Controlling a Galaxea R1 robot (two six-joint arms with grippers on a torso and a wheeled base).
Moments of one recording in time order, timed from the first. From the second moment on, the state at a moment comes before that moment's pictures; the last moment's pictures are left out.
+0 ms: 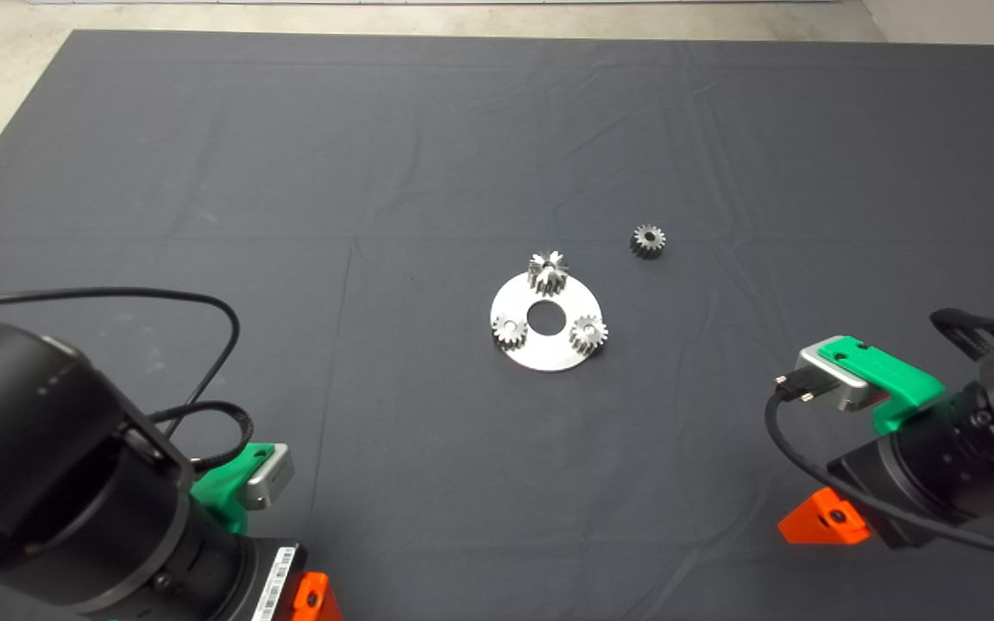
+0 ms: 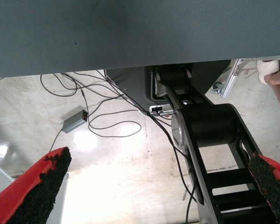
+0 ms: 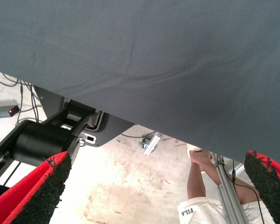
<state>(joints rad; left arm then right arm) -0.37 2.21 -0.36 0.05 1.44 -1.79 0.58 2.29 -0.38 0.04 -1.53 1.59</state>
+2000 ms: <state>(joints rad) -0.37 2.23 -0.36 0.05 1.44 -1.79 0.50 2.97 -1.67 -0.08 -1.53 0.78</state>
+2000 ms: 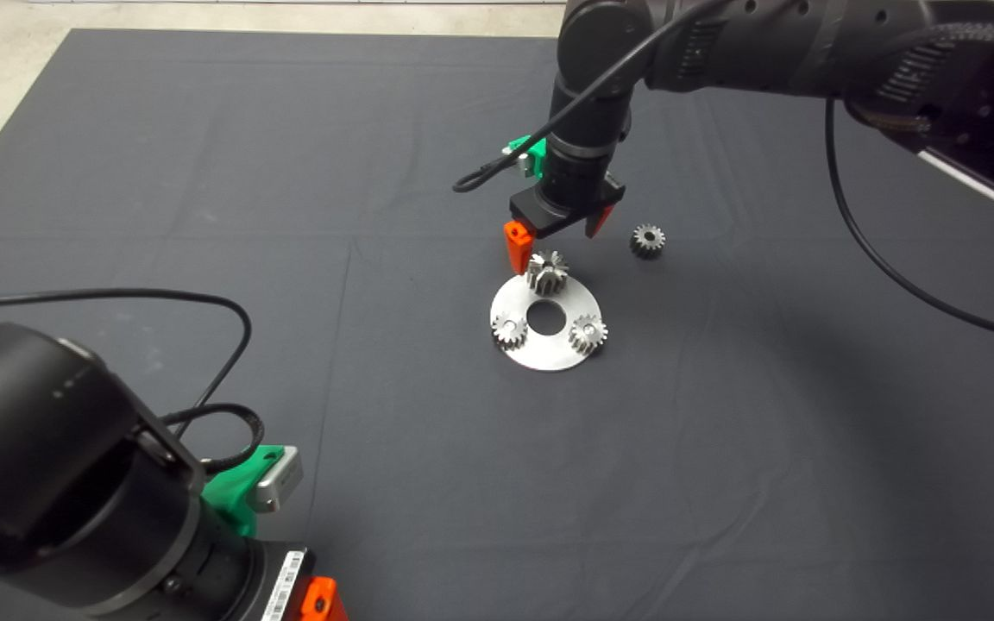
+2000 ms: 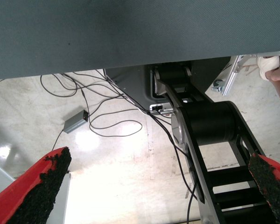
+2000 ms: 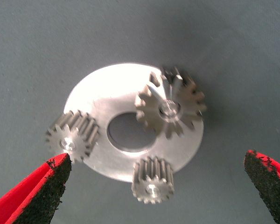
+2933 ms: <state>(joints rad) -0.37 2.23 -0.36 0.05 1.44 -1.79 0.45 2.98 -1.68 -0.21 -1.53 0.75</state>
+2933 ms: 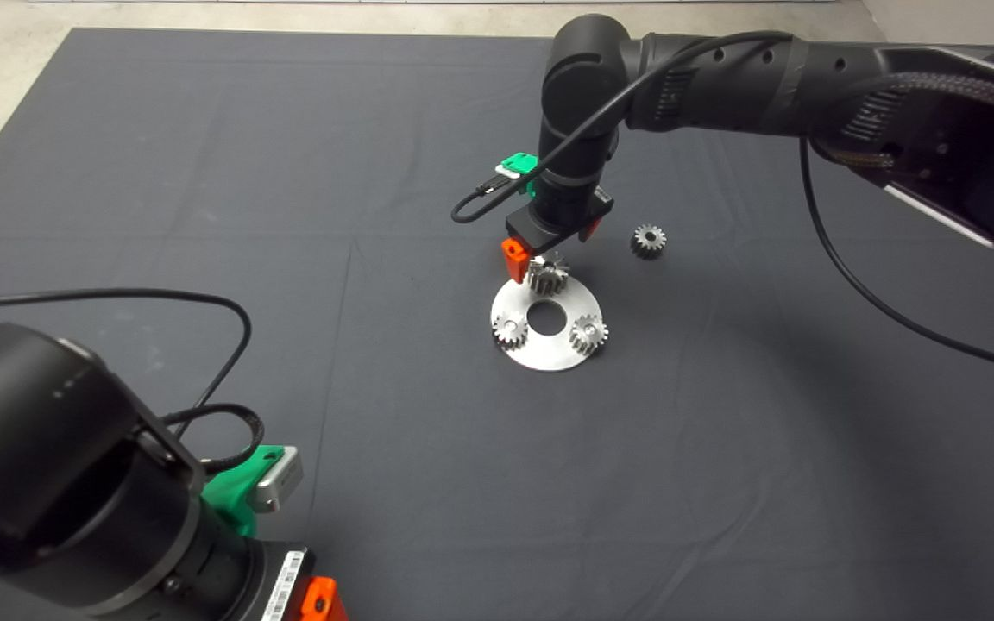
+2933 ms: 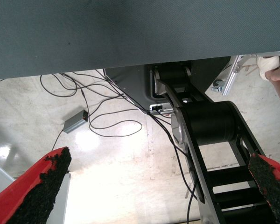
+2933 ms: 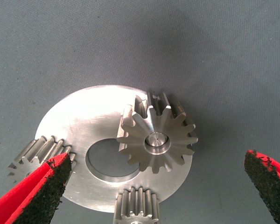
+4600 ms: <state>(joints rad) -0.37 2.23 -0.36 0.05 1.44 -1.79 0.38 2.98 -1.72 -0.24 -1.53 0.74</state>
